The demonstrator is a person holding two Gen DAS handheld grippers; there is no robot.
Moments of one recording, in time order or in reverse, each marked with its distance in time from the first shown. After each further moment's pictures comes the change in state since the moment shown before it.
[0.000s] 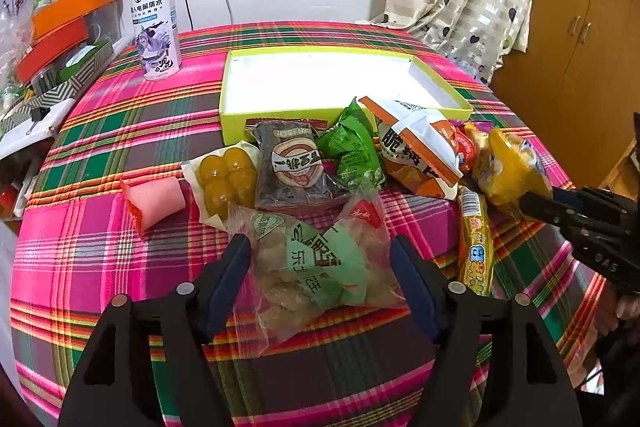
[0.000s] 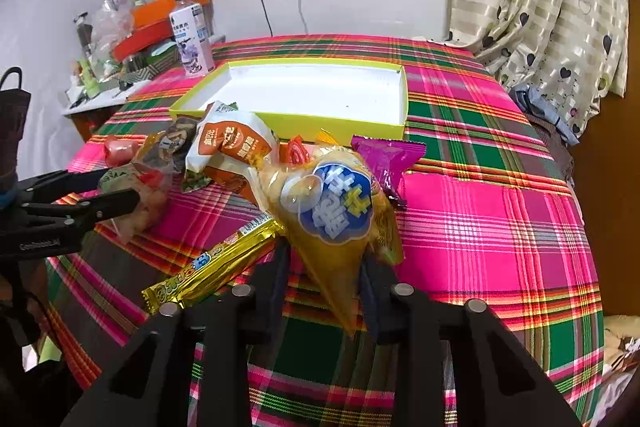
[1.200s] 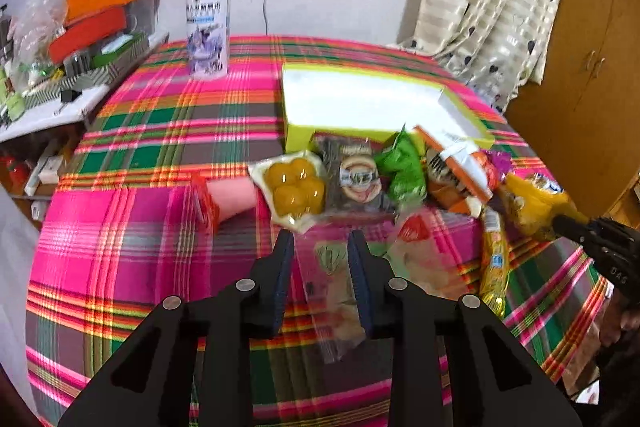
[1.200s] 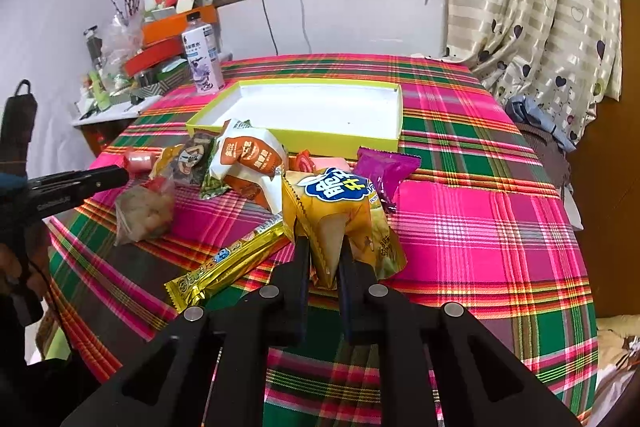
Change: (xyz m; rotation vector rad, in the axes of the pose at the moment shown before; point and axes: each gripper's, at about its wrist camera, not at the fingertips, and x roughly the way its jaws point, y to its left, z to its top) left arm -0.025 0.043 -0.005 -0.088 -0.037 0.016; right arm -0.027 0.002 -0.007 0.001 -0.059 0.015
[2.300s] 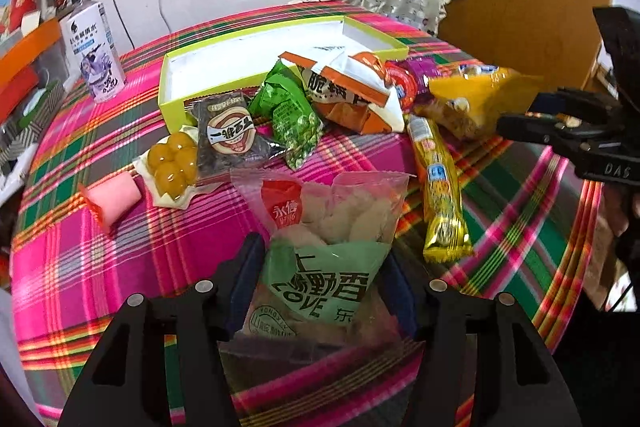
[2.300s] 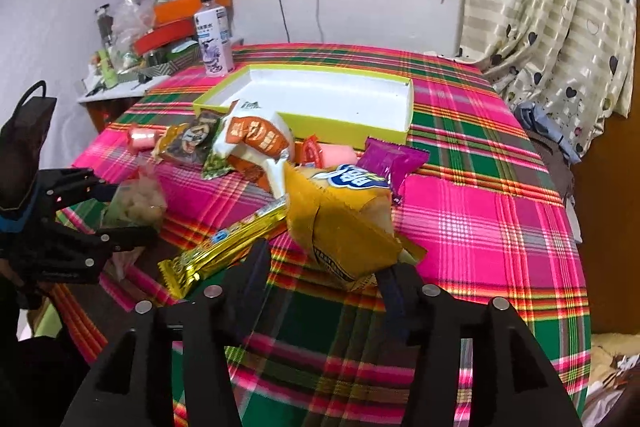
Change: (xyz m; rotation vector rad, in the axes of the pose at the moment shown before) left arm 0.021 -0.064 -0.027 0.305 0.088 -0.120; right arm 0.010 -0.002 -0.001 -0.061 0.024 0.007
